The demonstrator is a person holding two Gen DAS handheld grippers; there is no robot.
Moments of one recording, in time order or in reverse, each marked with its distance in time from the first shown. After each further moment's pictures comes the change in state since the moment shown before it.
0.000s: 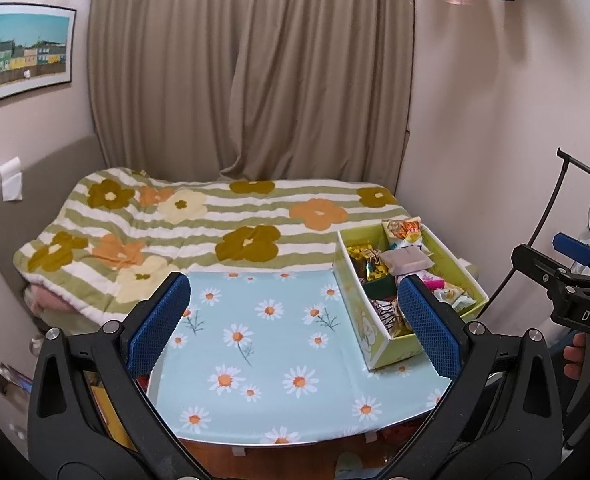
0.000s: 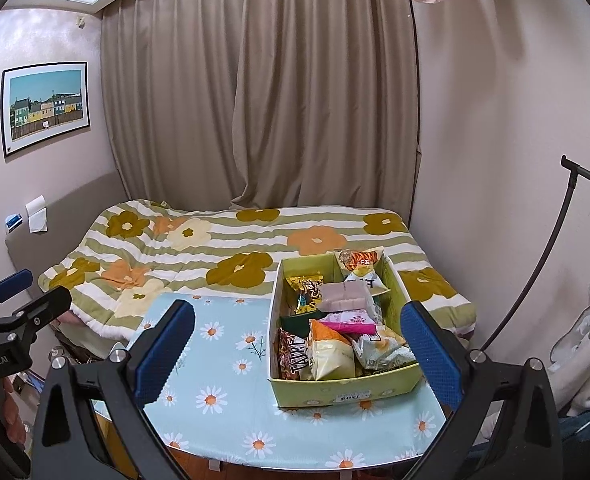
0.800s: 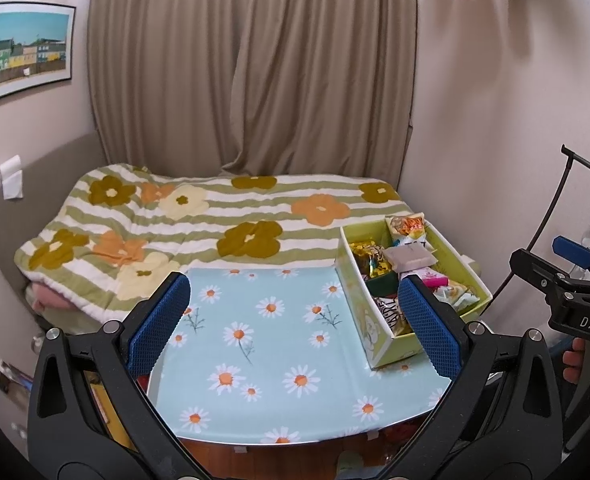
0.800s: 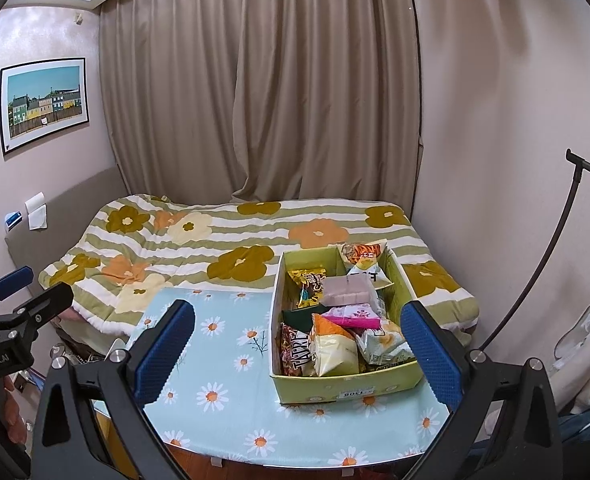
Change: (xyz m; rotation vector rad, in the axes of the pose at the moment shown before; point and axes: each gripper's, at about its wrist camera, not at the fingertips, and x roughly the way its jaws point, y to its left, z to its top) left arm 0.006 0.004 0.001 -0.001 0.015 0.007; right arm 0.005 0.003 -0.002 0.003 0.025 0.005
